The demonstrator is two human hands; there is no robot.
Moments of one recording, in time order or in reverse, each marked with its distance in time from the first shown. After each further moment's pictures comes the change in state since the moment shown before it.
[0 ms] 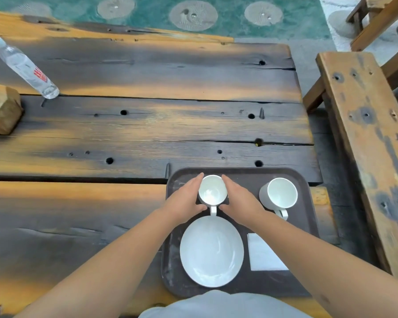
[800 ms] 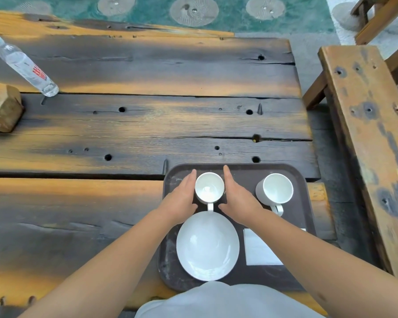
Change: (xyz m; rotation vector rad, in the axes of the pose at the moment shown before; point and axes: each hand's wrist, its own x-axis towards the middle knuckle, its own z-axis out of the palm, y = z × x) left_hand -0.016 0.015 0.002 0.063 -0.026 -0.067; right_hand -0.013 0.006 -0.003 -0.040 -0.038 0.031
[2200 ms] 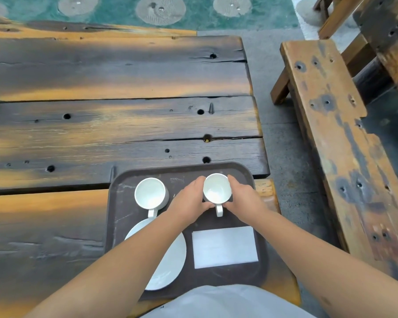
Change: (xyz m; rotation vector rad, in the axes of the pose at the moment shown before) left_hand 0.064 0.148 0.076 -0.112 0.096 0.094; right_hand -0.033 0.143 -0.064 -0.067 0.125 0.094
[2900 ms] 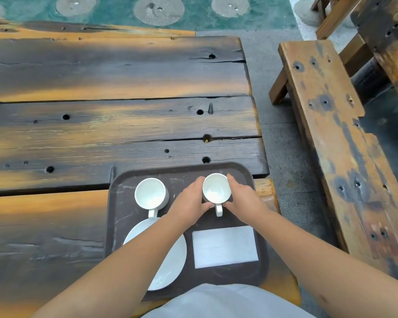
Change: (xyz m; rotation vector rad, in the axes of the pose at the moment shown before) left_hand -0.004 -0.004 0.006 -0.059 0.020 0.015; right_hand -0.002 -0.002 0.000 0.001 -0.036 0.035
